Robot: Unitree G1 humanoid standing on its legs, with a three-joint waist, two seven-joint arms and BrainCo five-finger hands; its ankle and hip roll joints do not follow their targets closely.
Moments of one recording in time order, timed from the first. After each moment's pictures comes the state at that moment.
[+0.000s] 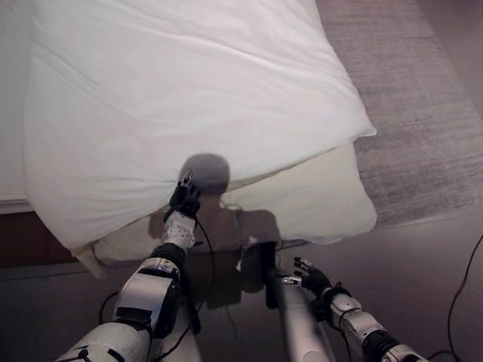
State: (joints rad) left arm -0.79 0.21 0.00 1.12 -1.17 -0.17 0.08; right arm -0.23 -0.25 0.45 0.87 0.38 -0.09 0.02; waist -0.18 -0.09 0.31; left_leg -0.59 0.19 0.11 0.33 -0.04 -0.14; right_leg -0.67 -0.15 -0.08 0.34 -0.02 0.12
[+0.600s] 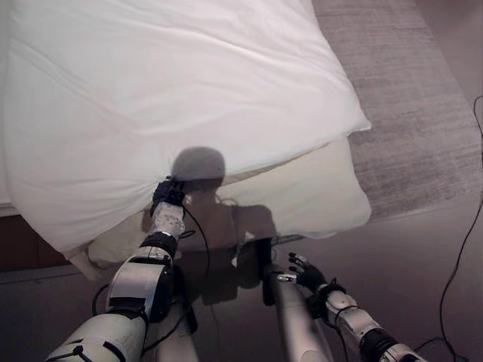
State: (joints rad) left arm -0.86 0.26 0.07 1.17 -1.25 -0.21 0.21; right arm -0.23 -0.25 0.48 0.80 0.38 -0.09 0.00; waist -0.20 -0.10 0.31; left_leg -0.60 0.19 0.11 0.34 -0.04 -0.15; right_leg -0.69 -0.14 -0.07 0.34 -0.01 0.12
